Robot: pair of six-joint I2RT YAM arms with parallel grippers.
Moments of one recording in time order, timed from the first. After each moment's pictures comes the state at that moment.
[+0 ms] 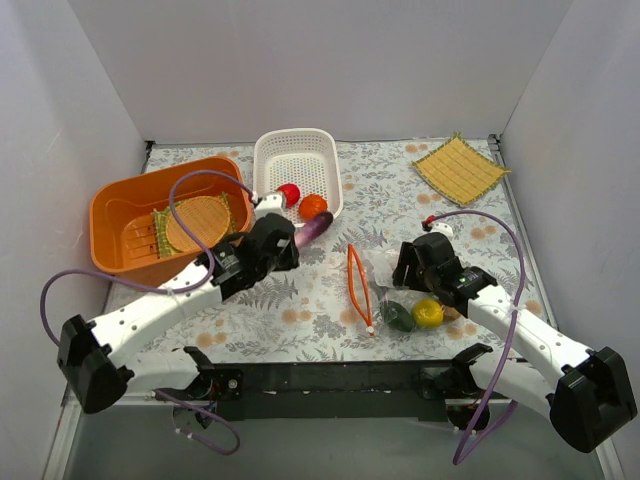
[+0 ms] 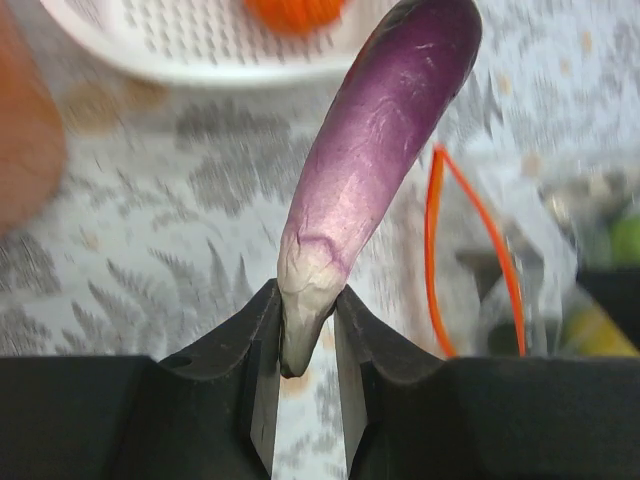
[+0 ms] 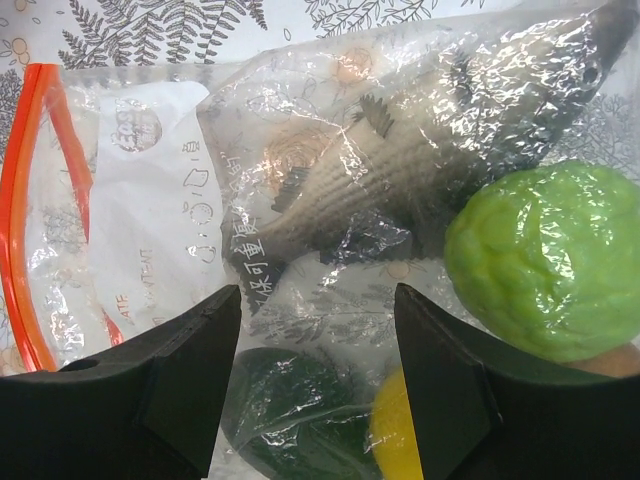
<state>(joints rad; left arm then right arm) -0.87 1.15 0.99 -0.58 -0.38 -0.71 0.56 0.99 0.59 -0.45 0.21 0.61</state>
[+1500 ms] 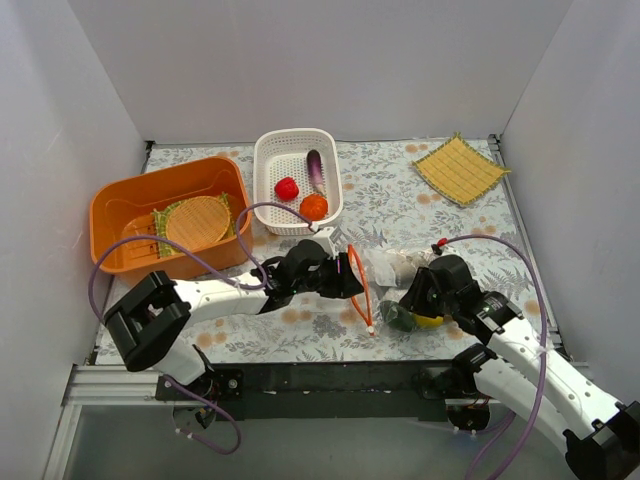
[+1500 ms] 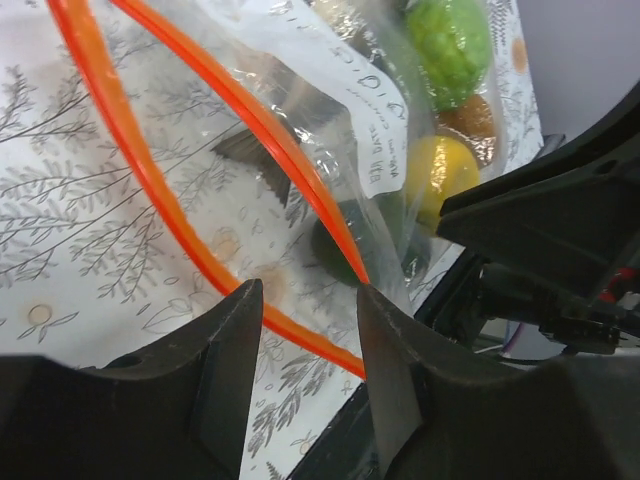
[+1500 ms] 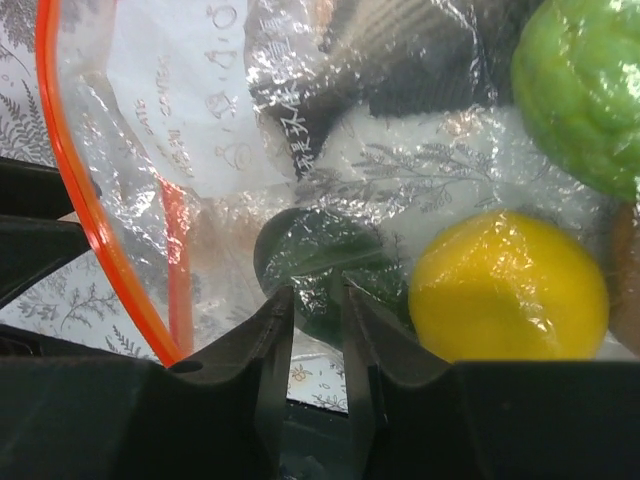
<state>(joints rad) -0.94 1.48 0.73 0.22 0.13 -0.78 0.59 0.70 0.52 -0.65 0.02 0.73</state>
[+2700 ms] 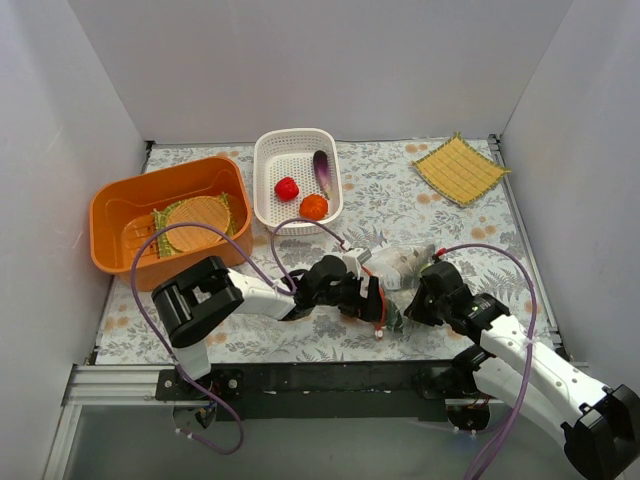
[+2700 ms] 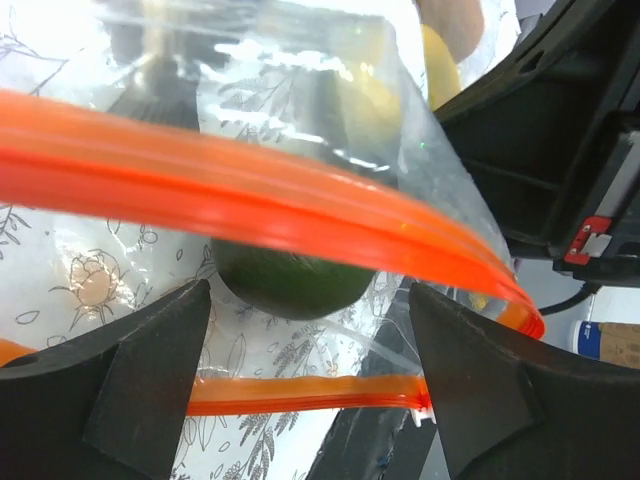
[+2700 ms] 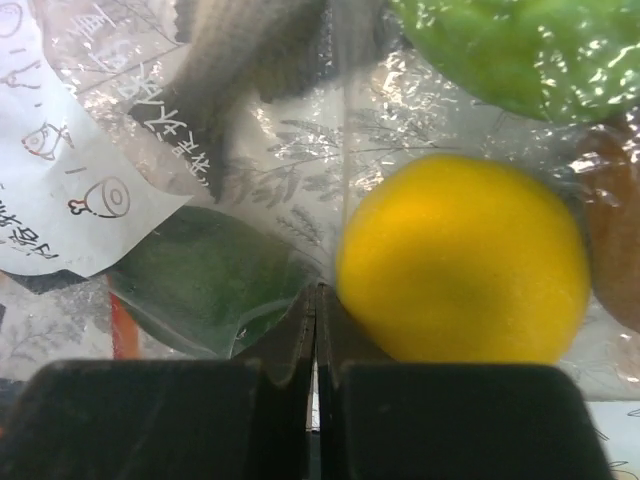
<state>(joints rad) -1.04 1.76 0.75 0.52 0.32 -0.76 0.60 0.75 0.41 -0.61 0.06 0.83</state>
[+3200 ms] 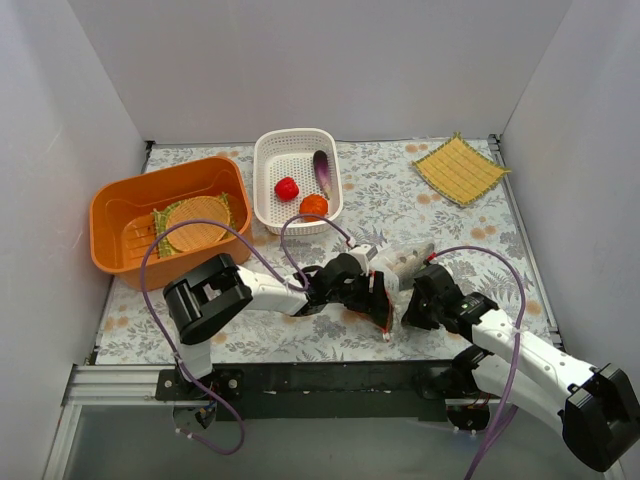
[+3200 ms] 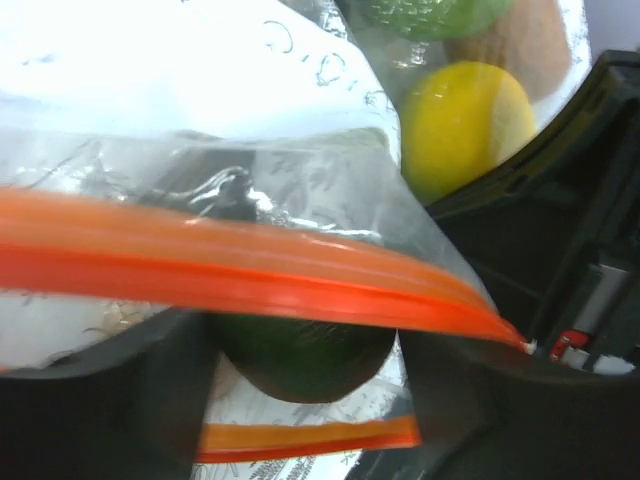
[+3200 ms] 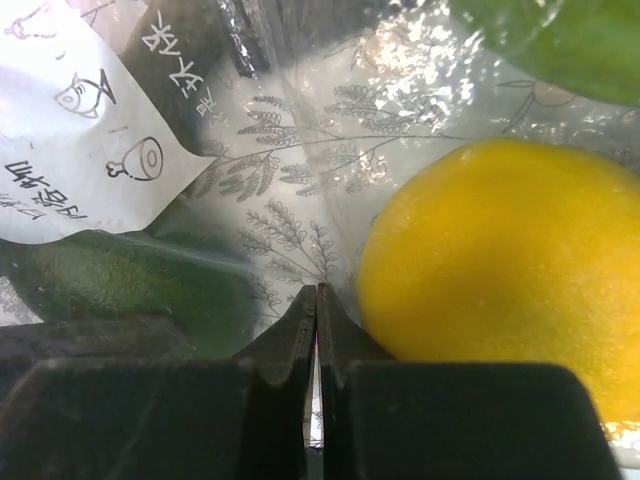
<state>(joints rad) -1.07 1.83 0.88 0.37 0.16 -0.77 0.62 0.85 0.37 -0.54 0.05 0.80</state>
